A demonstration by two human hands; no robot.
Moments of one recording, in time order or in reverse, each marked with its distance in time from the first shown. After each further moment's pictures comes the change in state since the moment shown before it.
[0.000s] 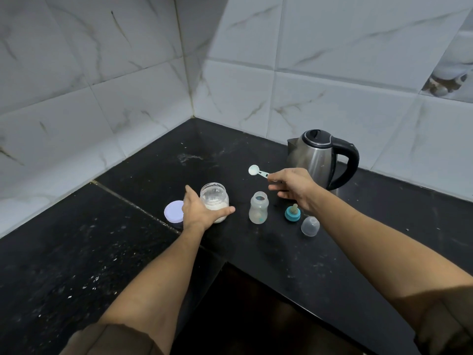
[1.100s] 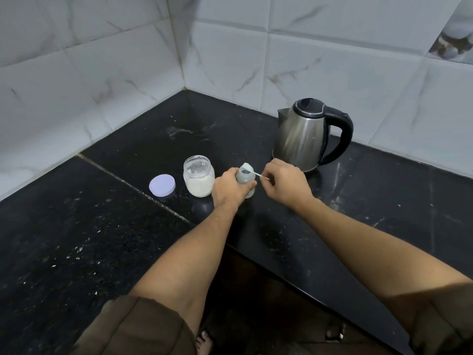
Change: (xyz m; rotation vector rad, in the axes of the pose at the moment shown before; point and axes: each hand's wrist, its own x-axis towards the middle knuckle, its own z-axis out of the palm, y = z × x) left_hand -0.043 0.060 0.094 0.110 -0.017 0.170; right_hand -0.005 0.080 -0.021 -1.003 0.170 -0.855
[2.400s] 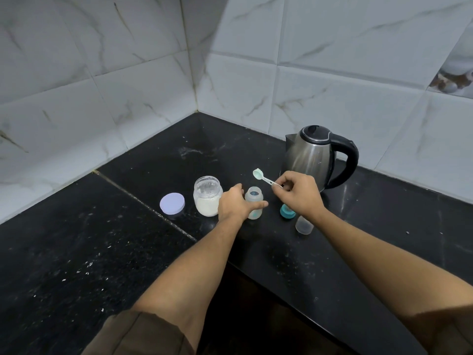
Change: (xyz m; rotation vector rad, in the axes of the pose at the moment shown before) left_hand 0.009 0.010 -0.019 -0.027 -0.089 -0.026; right_hand 0.021 0.001 -0.028 0.364 0.017 0.264
